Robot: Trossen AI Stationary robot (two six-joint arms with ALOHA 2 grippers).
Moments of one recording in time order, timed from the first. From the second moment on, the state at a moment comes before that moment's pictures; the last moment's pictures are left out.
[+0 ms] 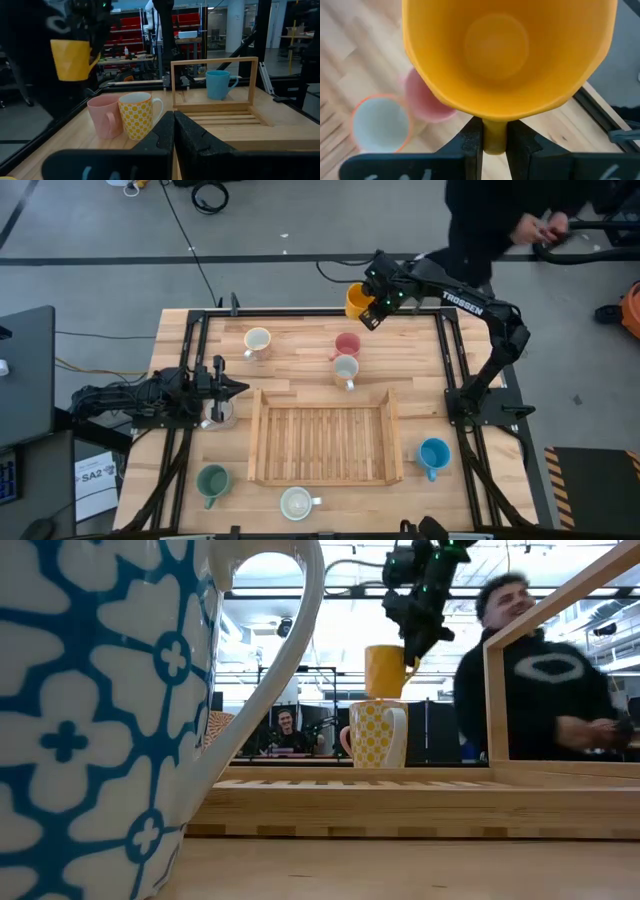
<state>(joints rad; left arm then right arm) 0.05 0.01 0.01 0.07 -0.04 0.06 -0.62 1.65 1.68 -1.18 -0.03 0.12</state>
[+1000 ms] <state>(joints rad) 0.05 0.01 0.01 0.07 -0.04 0.06 -0.17 1.65 1.73 -1.30 -0.19 -0.13</state>
